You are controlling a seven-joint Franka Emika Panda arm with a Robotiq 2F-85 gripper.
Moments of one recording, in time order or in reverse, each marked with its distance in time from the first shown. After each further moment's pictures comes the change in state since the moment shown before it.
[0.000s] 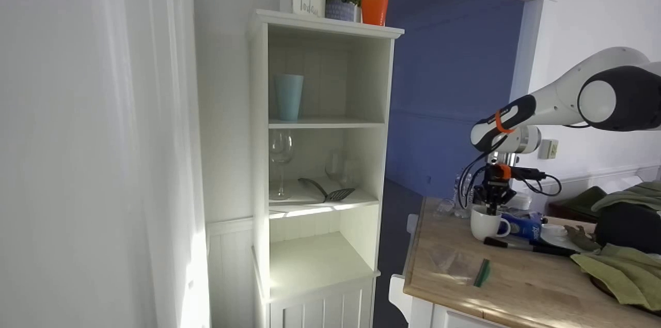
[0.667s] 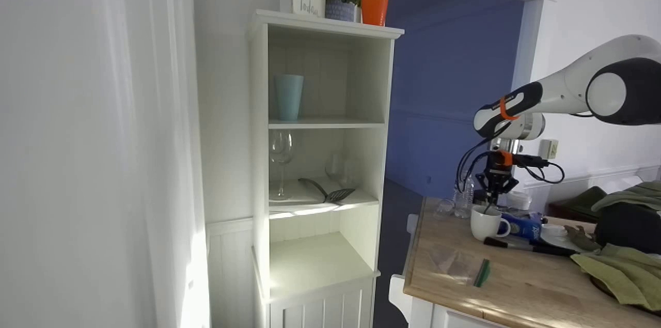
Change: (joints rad) arm -0.007 -0.048 0.000 0.040 0.011 -0.097 0.045
